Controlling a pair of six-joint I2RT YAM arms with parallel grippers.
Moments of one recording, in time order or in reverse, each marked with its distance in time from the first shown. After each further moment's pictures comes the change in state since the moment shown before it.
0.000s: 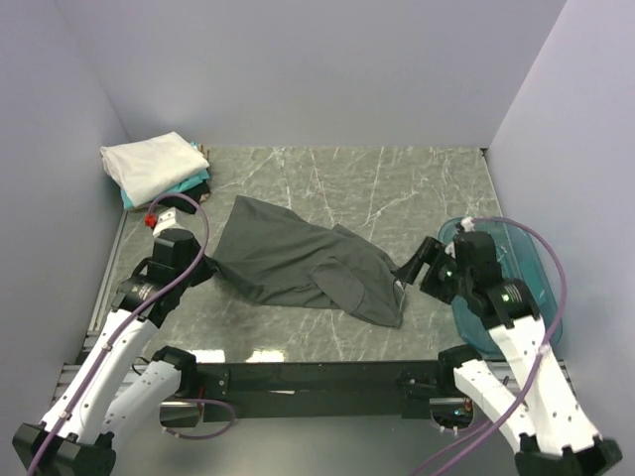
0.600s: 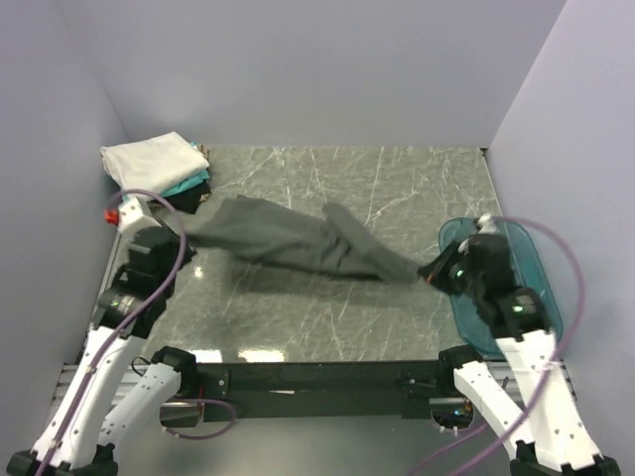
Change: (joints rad) left arm 0.023 -0.073 0.163 0.086 -0.240 0.042; right arm -0.024 0.017 0.188 0.032 0.084 -0.040
